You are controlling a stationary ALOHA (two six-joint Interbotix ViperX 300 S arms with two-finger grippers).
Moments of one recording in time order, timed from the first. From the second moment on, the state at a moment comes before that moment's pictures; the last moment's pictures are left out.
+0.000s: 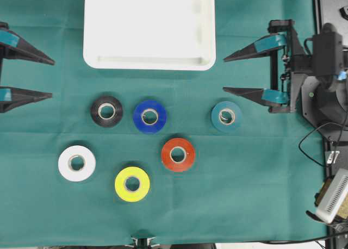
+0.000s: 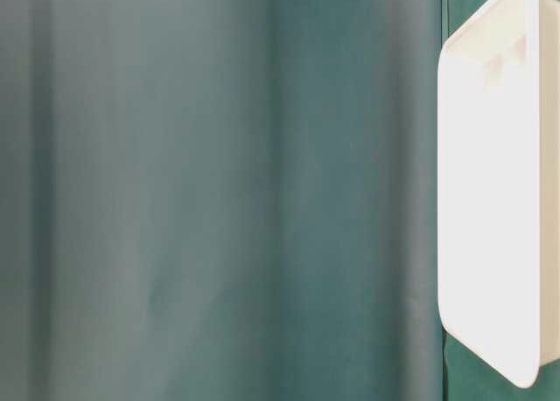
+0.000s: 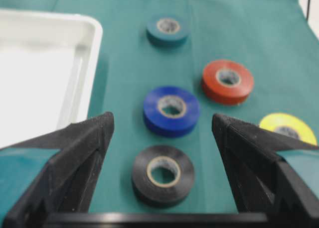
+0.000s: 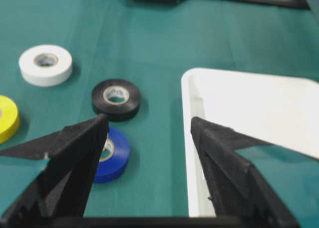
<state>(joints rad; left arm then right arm) -0.04 -0.76 1.16 -0.03 -0.13 -0.09 -0.02 -0.71 1.12 0.00 -0.20 0.06</state>
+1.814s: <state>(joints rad) -0.01 -0.43 0.96 -0.03 0.15 -0.10 0.08 -0.33 0.85 -0.01 0.06 0.18</state>
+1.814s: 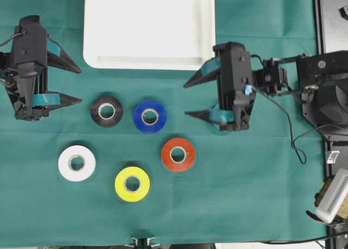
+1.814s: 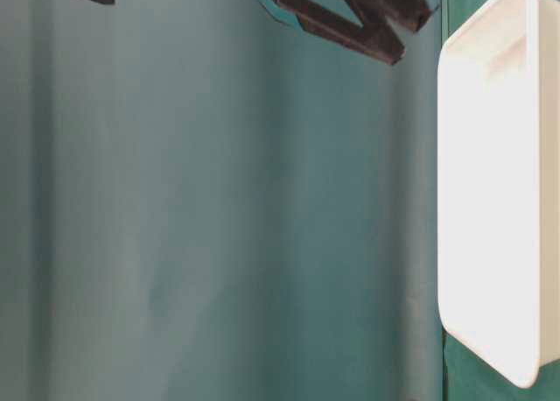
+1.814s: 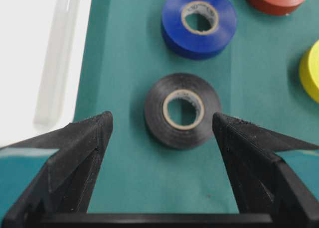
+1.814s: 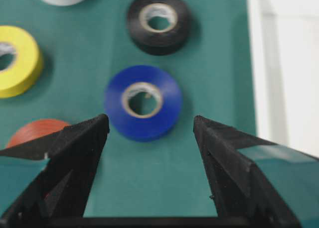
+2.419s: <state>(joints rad) -0.01 -0.43 0.96 -0.03 0.15 -0.10 0.26 -0.29 0.85 -0.01 0.04 0.18</state>
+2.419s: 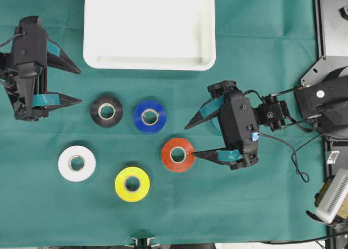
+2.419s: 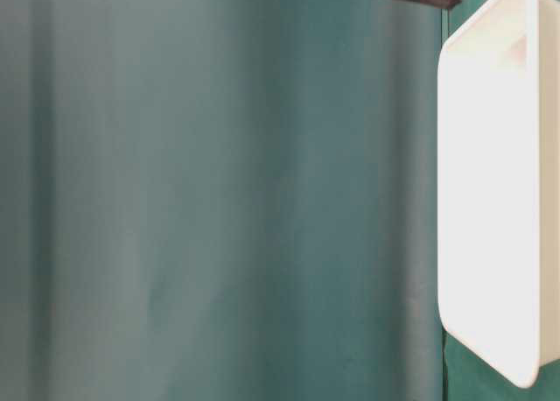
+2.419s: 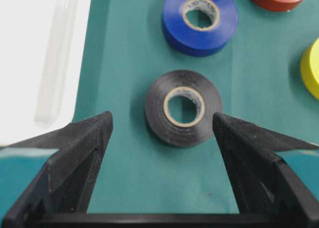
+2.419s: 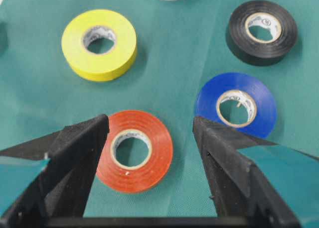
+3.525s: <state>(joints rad) -0.01 -0.43 0.96 -0.03 0.15 -0.12 0.37 -0.04 0.71 -0.01 0.13 0.18</state>
